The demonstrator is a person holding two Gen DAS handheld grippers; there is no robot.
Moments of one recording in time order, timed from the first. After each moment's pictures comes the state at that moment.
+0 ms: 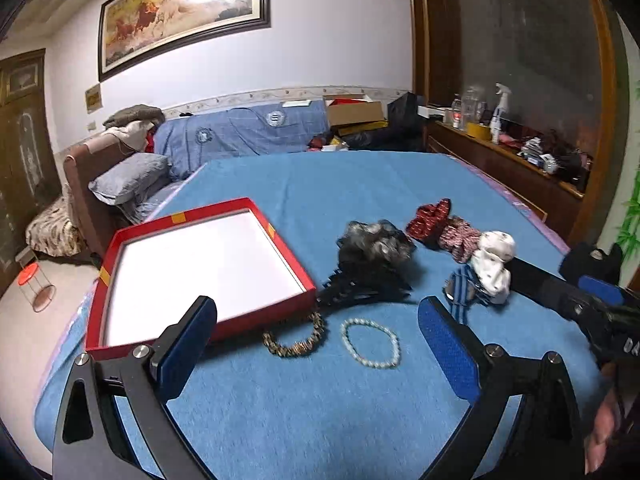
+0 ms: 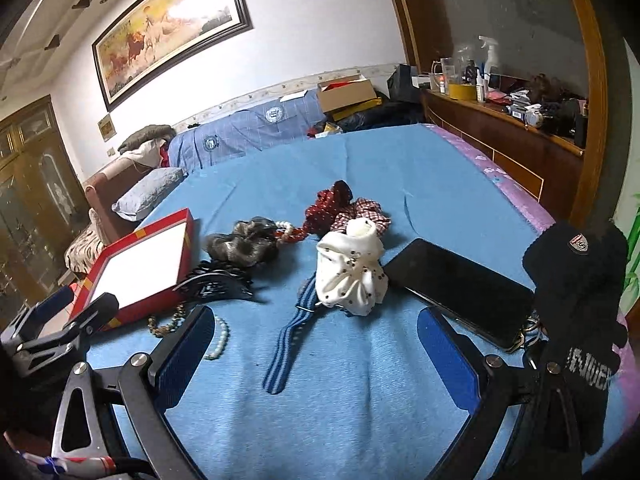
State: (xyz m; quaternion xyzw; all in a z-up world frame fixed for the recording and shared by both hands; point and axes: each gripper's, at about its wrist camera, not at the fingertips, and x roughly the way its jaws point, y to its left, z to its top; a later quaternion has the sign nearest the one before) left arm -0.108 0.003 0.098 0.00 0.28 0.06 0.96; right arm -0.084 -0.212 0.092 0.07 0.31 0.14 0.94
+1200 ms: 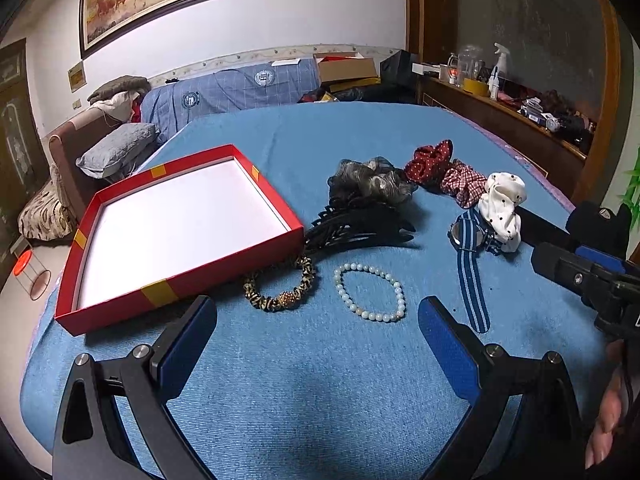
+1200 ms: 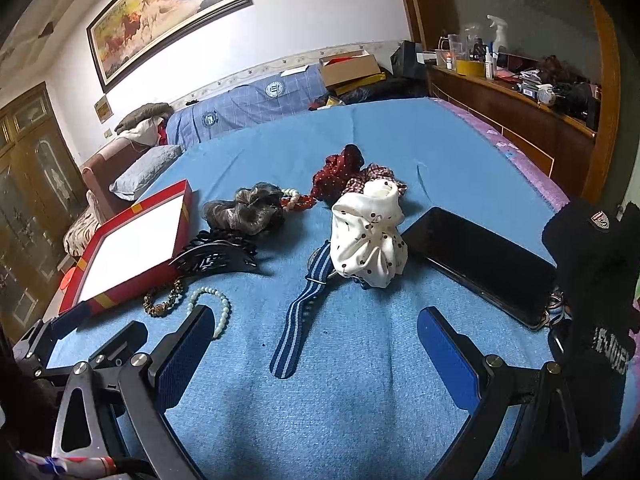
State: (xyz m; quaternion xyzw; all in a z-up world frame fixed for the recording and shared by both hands) left arm -0.090 0.007 0.063 0.00 0.35 0.04 0.93; right arm -0.075 -0.192 0.068 0.06 0.36 0.14 0.92
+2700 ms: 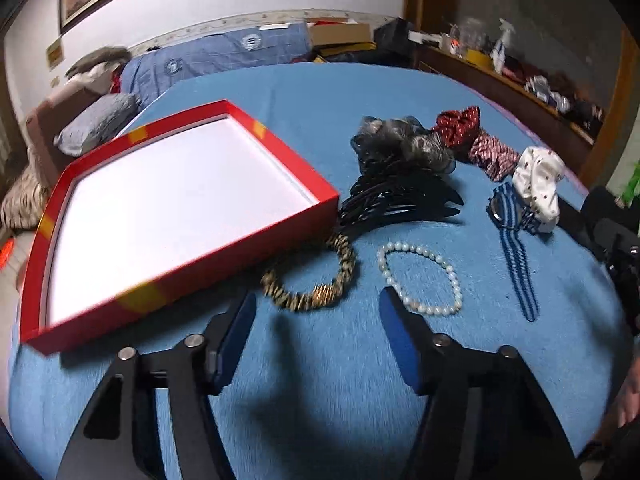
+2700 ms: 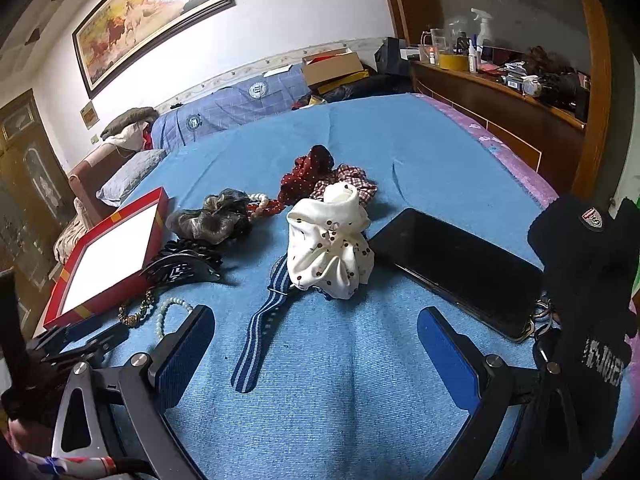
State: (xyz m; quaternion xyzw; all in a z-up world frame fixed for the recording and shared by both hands) left arm -0.043 0.047 0.028 0.00 0.41 0.01 0.91; right arm -0.056 -0.215 0.061 0.07 0.36 0.12 0.92
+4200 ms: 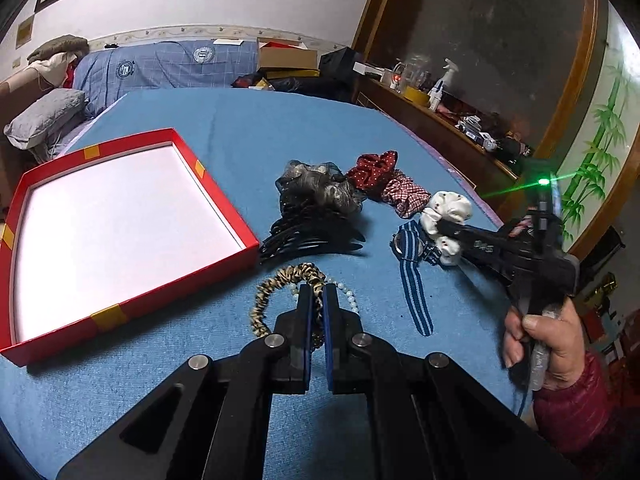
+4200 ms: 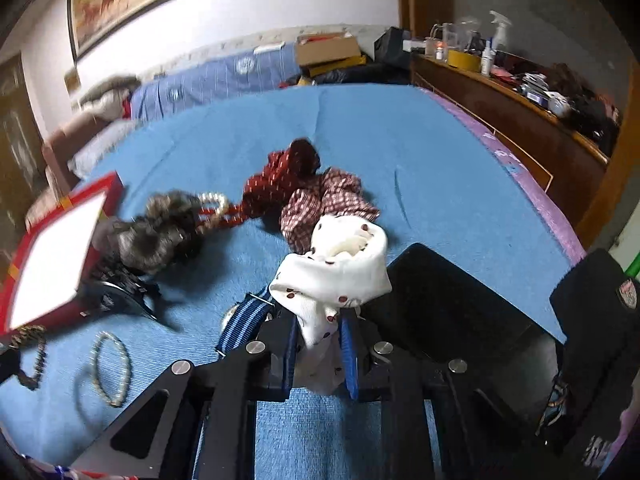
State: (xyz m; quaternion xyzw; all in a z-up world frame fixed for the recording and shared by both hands) left arm -0.073 0.055 0.073 -0.09 0.37 -0.11 0.92; right arm 0.019 -0.200 0.043 0.02 0.38 0.09 0.92
